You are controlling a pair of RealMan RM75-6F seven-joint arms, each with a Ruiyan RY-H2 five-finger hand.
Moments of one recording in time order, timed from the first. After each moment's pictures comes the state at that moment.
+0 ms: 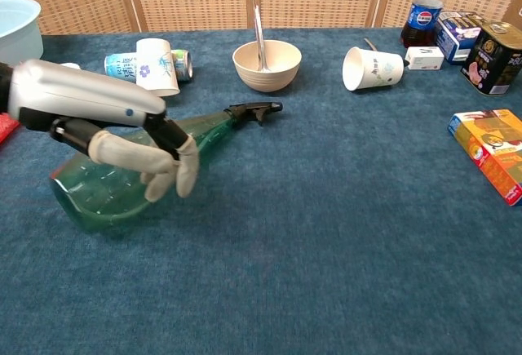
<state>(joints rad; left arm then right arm) -1.06 -1.10 0.19 -1.73 1.77 0.75 -0.42 0.04 -1.05 0.15 -1.76 -1.45 1.58 -0.08</state>
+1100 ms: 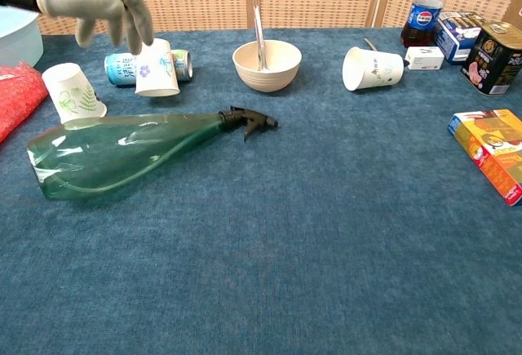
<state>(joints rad) -0.90 -0.96 0.05 -1.81 1.49 0.94 -0.03 0.05 -1.06 0.15 -1.74 -1.46 1.57 -0.04</state>
